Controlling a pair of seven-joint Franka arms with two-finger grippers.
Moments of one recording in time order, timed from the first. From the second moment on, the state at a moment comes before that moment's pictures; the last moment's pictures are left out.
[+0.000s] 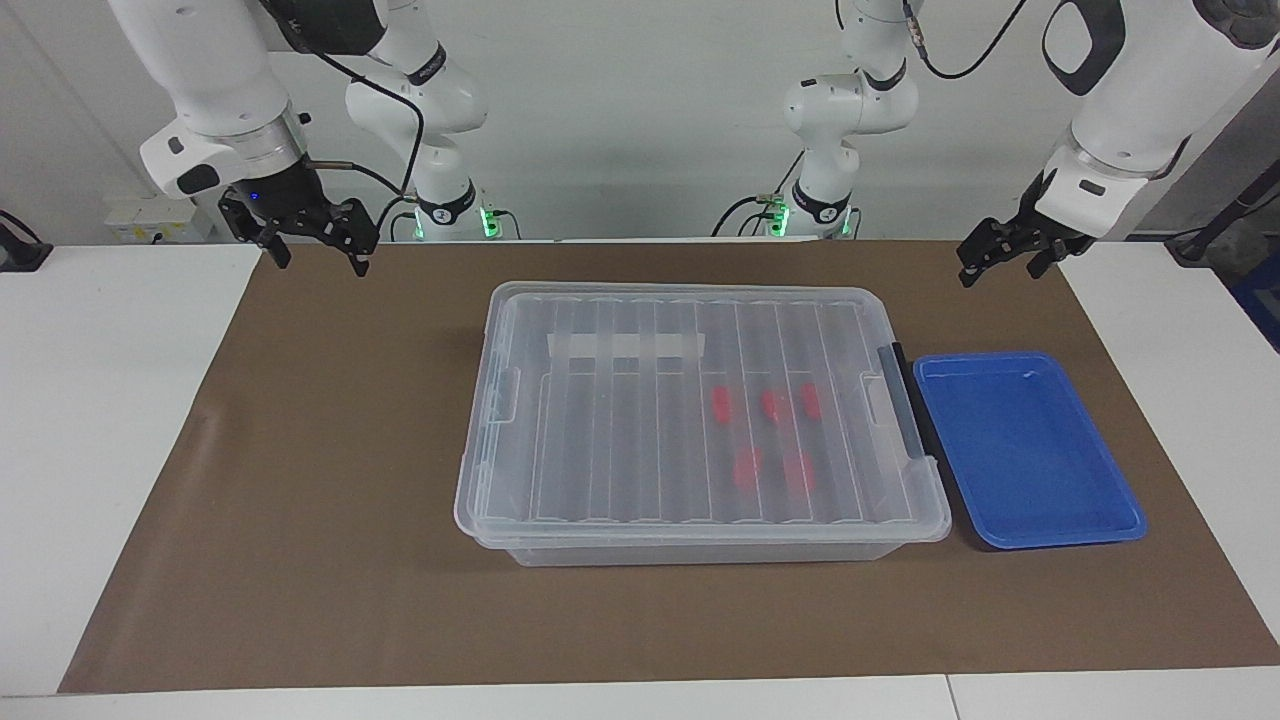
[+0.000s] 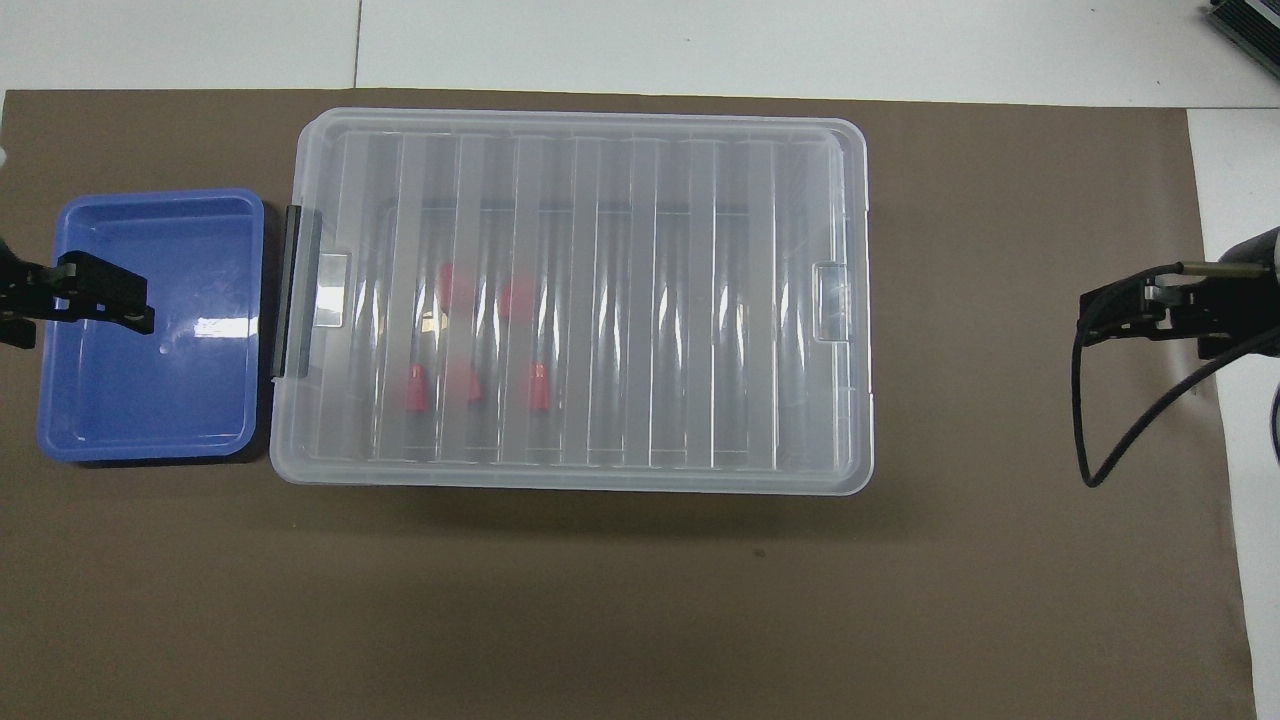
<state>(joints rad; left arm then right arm) -0.01 0.06 -0.03 -1.50 0.00 1.47 -0.10 0.02 0.00 0.03 -1.55 -0.04 1.51 0.18</state>
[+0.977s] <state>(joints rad) -0.01 0.06 -0.03 -1.50 0.00 1.47 -0.10 0.02 0.03 0.15 -1.74 -0.04 1.88 0.26</state>
